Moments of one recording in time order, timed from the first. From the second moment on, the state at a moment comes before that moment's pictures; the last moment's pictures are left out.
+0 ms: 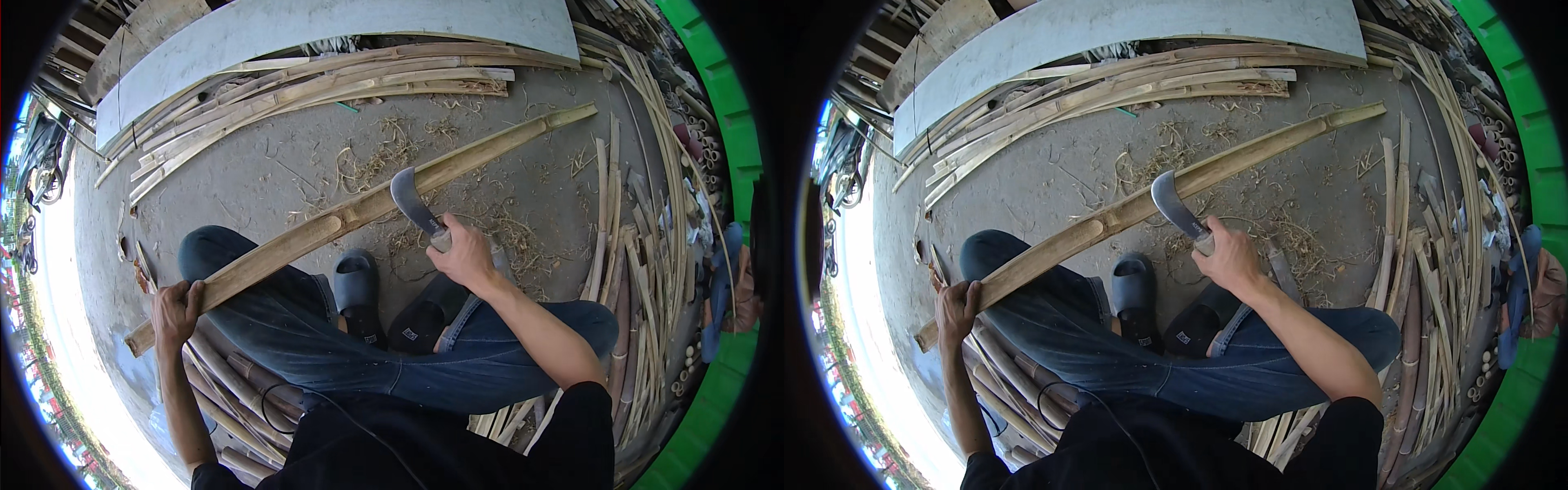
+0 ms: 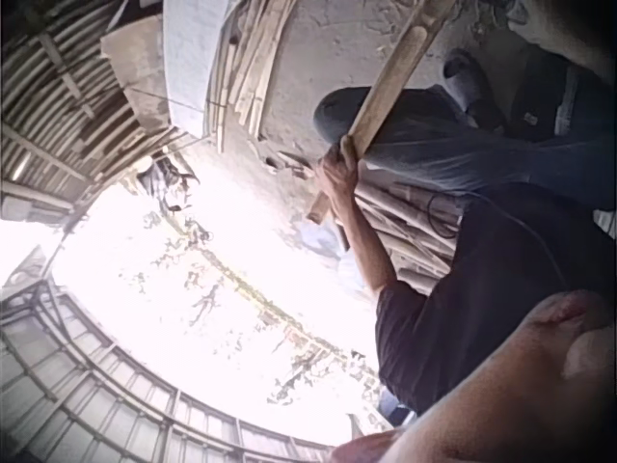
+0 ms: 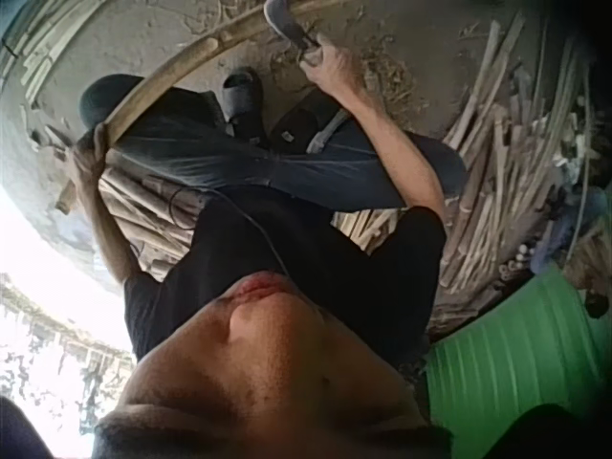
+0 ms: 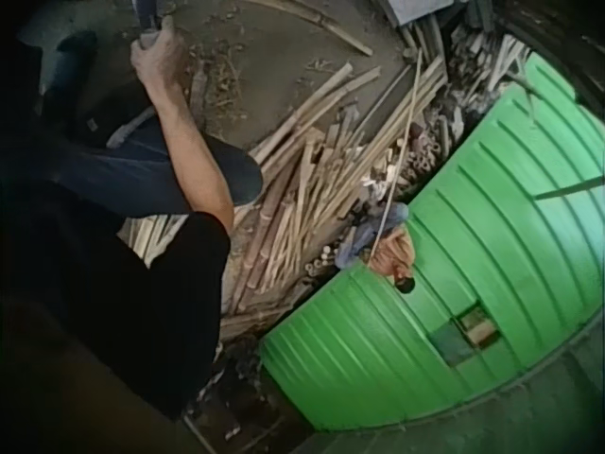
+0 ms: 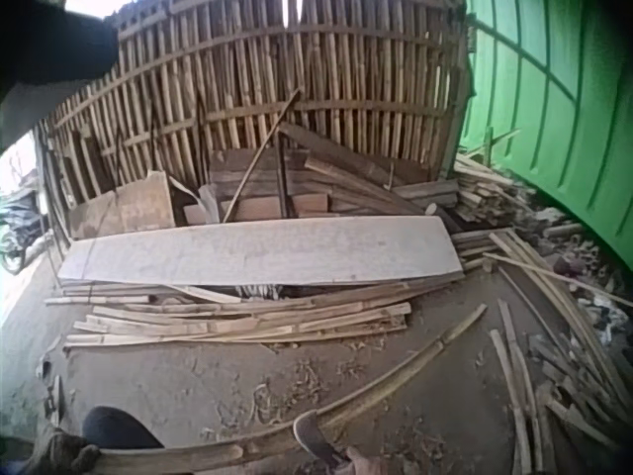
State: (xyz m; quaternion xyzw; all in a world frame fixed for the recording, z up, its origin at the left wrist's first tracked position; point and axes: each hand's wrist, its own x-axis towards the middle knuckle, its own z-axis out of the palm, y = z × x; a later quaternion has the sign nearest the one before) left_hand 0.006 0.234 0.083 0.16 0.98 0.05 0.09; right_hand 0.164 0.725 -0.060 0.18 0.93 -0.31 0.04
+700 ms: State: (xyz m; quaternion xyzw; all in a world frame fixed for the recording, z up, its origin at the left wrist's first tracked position) left_hand -0.021 0.232 0.083 0.10 0.96 0.11 0.22; right_hand 0.155 0.822 -0.119 0.45 0.83 -0.31 -0.13
